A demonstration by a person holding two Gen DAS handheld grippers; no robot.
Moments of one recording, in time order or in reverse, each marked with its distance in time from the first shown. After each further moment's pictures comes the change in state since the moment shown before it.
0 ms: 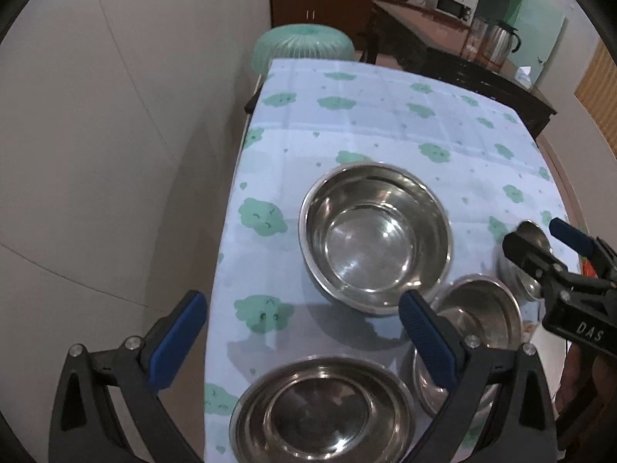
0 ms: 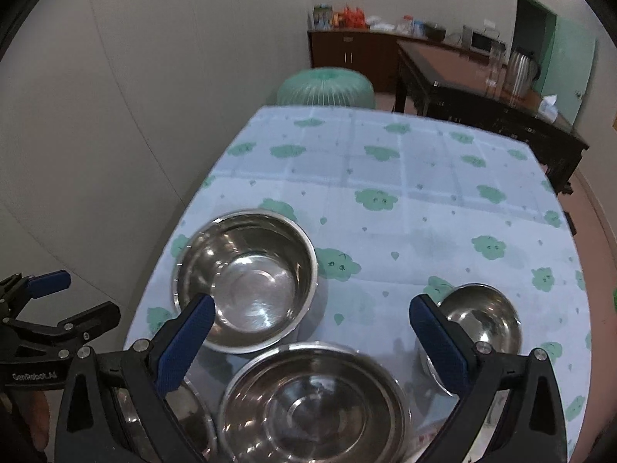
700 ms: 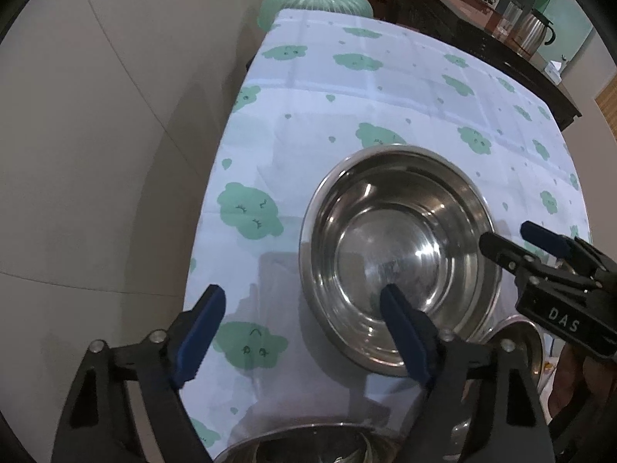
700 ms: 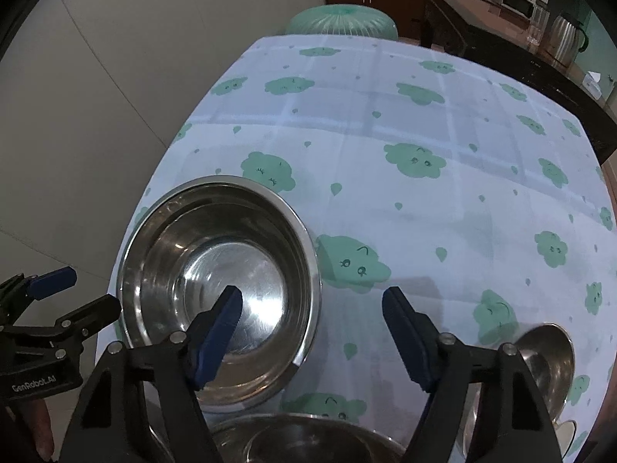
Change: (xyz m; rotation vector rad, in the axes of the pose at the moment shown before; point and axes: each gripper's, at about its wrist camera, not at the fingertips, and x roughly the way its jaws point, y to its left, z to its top) left arm 0.085 0.005 0.035 -0.057 0.155 -0.003; right arm 0.115 -0.007 0.028 -0.027 0.235 0.049
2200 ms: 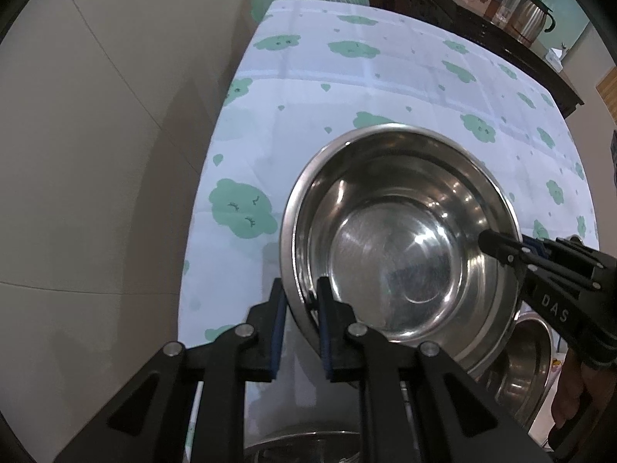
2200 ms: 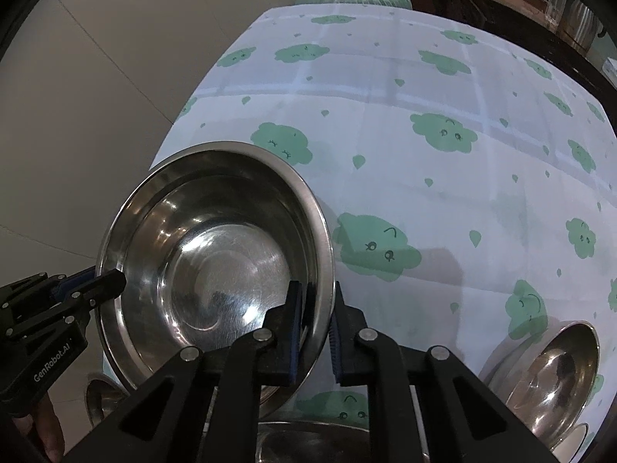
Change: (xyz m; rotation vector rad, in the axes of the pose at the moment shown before) left arm 0.011 -0.005 -0.001 0.029 0.018 0.017; right arm 0.017 0.004 0.001 0.000 0.087 0.061
